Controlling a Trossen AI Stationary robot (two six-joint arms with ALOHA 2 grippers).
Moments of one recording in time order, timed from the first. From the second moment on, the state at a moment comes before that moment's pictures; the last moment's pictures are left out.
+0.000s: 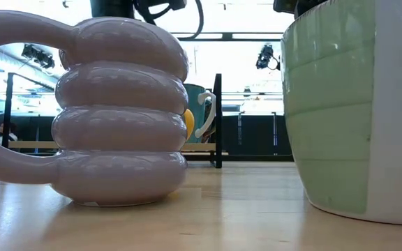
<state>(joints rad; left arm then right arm) -0.22 1.76 1.26 -0.90 -0.27 -1.08 0.22 1.28 0.94 -0.51 0.18 0.39</state>
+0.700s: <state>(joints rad) -0.21 1.76 1.26 -0.90 -0.27 -1.04 0.22 1.28 0.94 -0.51 0.18 0.39</state>
